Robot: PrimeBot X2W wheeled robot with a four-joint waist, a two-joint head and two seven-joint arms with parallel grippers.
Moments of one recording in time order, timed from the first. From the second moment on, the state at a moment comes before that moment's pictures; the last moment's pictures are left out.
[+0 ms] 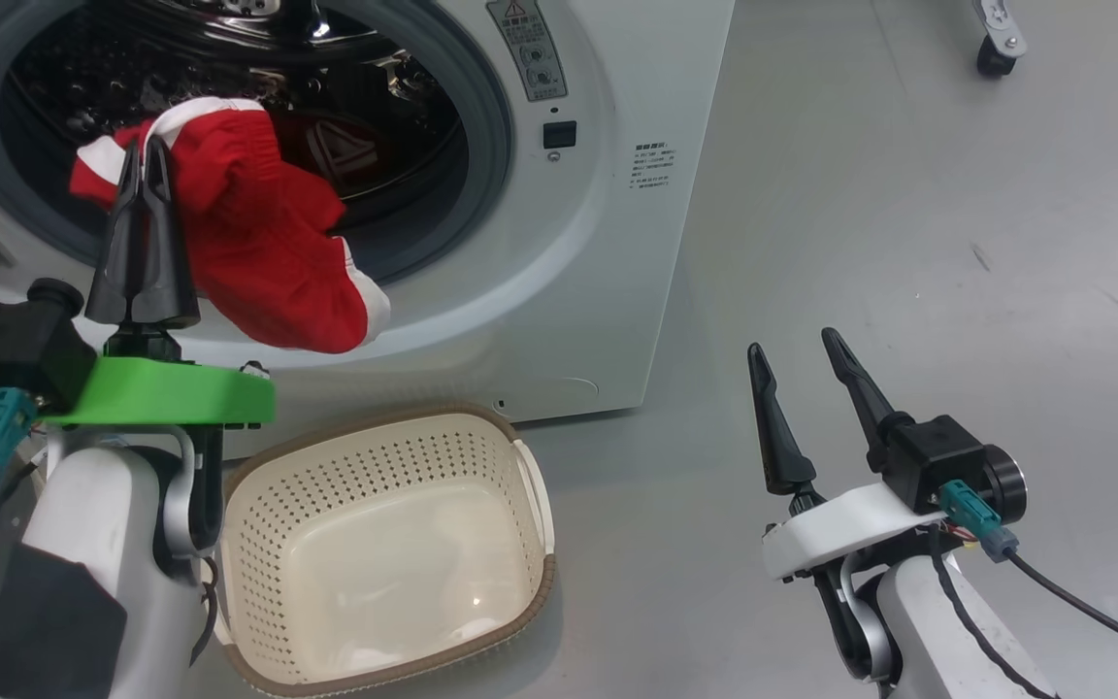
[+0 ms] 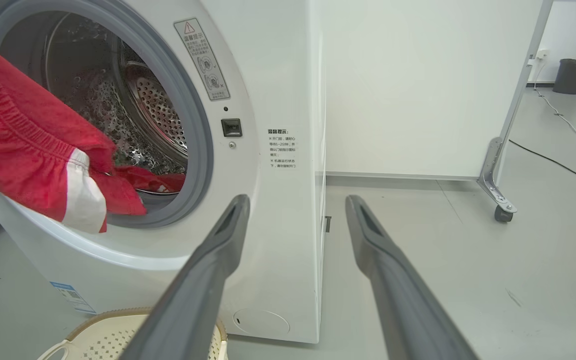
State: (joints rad) left arm -0.44 0.14 -0.18 0.13 -0.39 0.03 -0.24; right arm -0.21 -0.06 0.36 0.22 0.30 -0.09 -0.26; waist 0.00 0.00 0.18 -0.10
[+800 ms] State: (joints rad) left arm -0.23 0.11 -0.22 0.02 -0.41 0.07 -0.16; right arm -0.19 -0.05 0.36 0.20 0.30 -0.08 -0.26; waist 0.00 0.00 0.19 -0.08
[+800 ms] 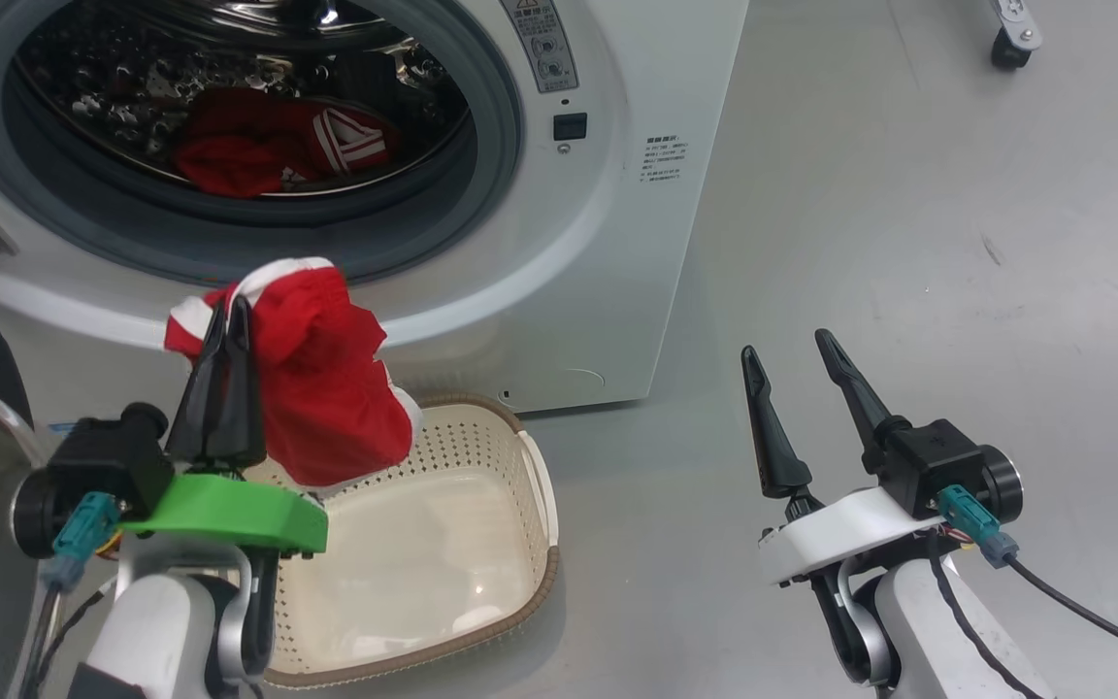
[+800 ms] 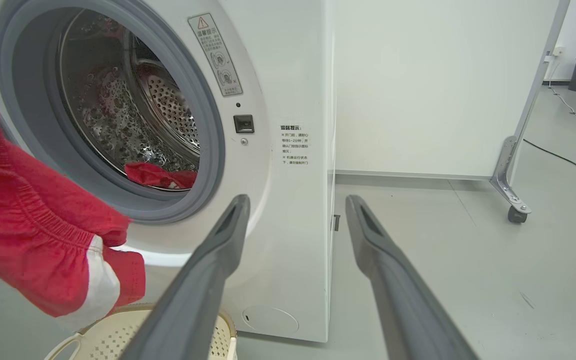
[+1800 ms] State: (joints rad) left arm -0.29 0.12 -0.20 0.38 -0.48 0.06 -0.02; right arm -0.32 -0.06 0.43 0.09 0.32 -0.08 -0.26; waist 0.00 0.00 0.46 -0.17
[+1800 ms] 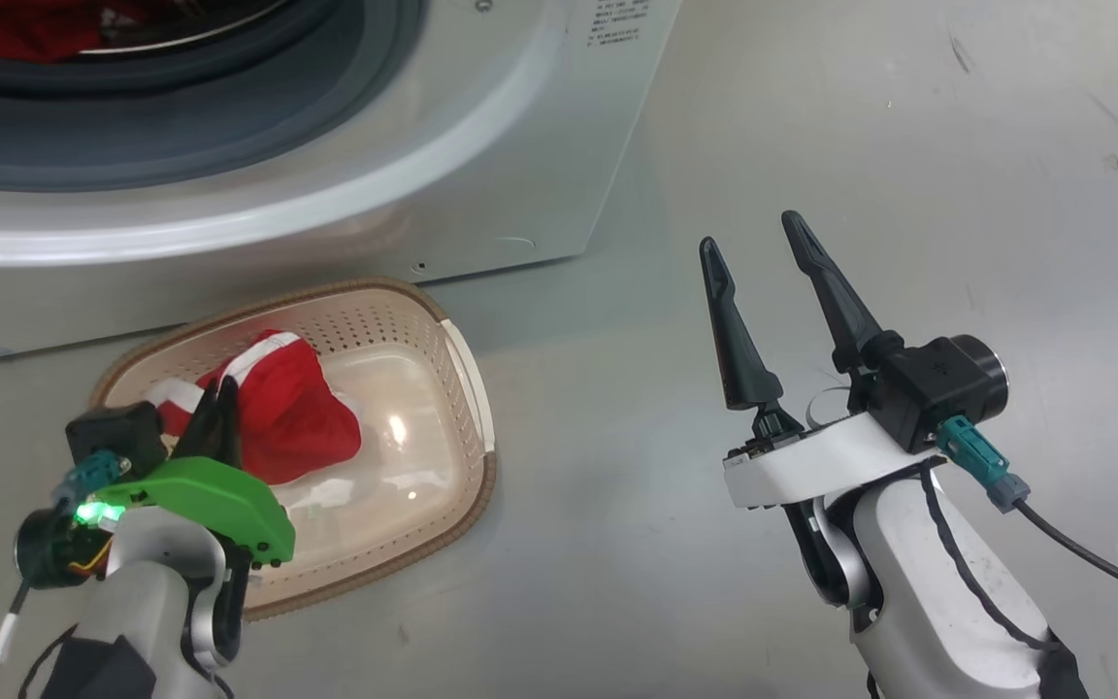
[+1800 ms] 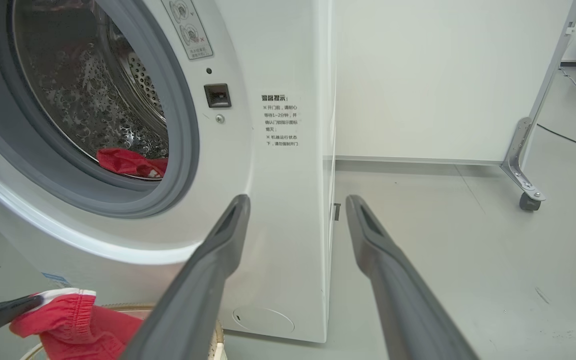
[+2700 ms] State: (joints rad) left arm -0.54 0.12 -0.18 0.77 -0.53 0.00 0.03; right arm -0.41 -0.06 0.43 0.09 0.32 -0.10 -0.26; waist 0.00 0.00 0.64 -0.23
